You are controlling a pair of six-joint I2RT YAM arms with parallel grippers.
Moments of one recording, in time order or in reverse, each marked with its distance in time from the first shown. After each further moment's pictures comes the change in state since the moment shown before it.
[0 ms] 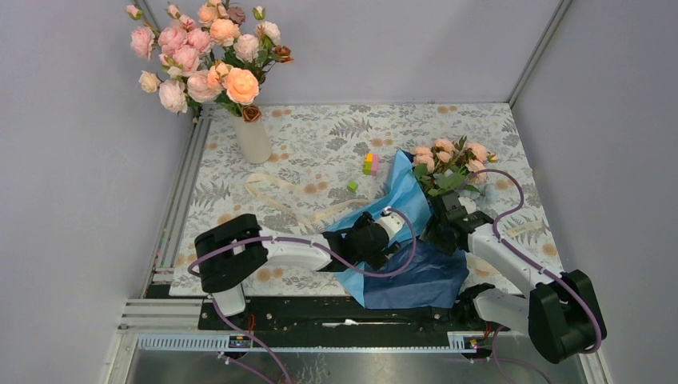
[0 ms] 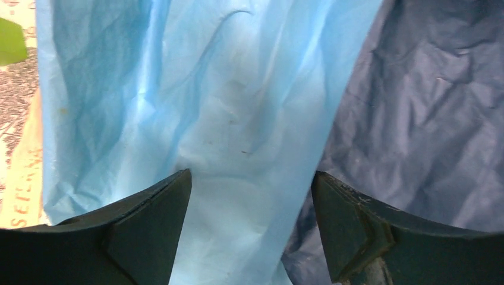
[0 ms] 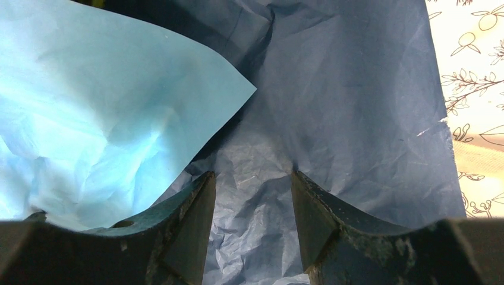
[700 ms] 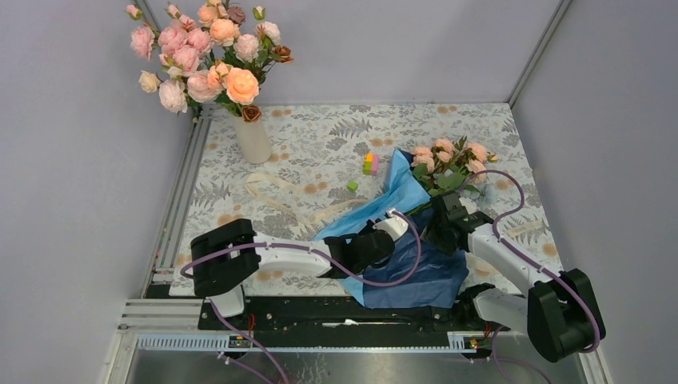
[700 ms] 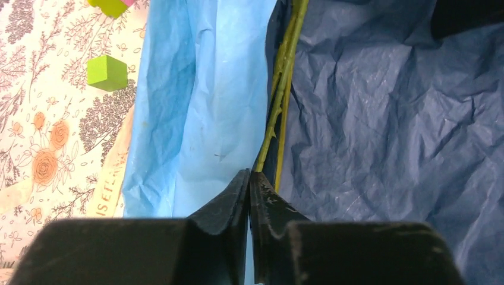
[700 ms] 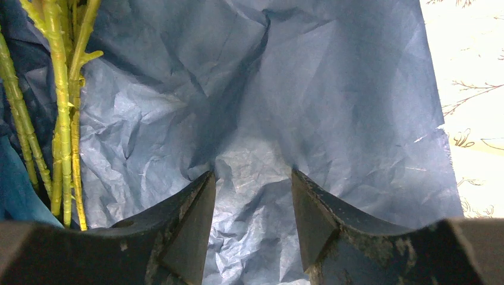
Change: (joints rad) left arm -0.072 -0.020 0.026 0.008 -0.268 0.084; right arm -0.014 0.006 -0.014 0.024 -0.003 0.000
